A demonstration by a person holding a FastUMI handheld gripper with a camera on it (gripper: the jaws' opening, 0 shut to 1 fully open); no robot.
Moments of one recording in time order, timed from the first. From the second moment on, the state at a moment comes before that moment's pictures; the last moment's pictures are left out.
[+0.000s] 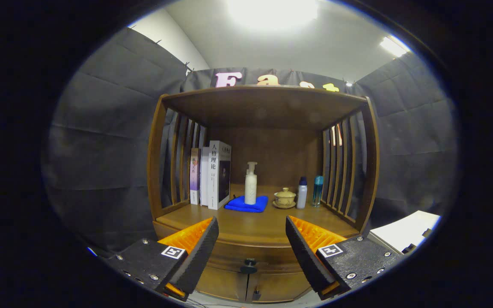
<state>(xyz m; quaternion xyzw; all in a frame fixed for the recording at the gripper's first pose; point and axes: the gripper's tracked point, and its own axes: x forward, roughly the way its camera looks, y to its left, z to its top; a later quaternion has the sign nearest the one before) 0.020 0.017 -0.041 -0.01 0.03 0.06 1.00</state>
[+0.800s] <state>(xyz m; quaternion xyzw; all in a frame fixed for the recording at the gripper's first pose) 0.069 0.010 -0.173 0.01 0.09 0.02 1.00</state>
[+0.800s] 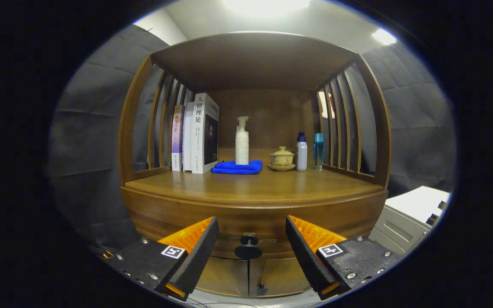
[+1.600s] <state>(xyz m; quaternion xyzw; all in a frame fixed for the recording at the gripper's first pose) 0.087 0.012 -0.228 0.04 0.11 0.03 0.99</state>
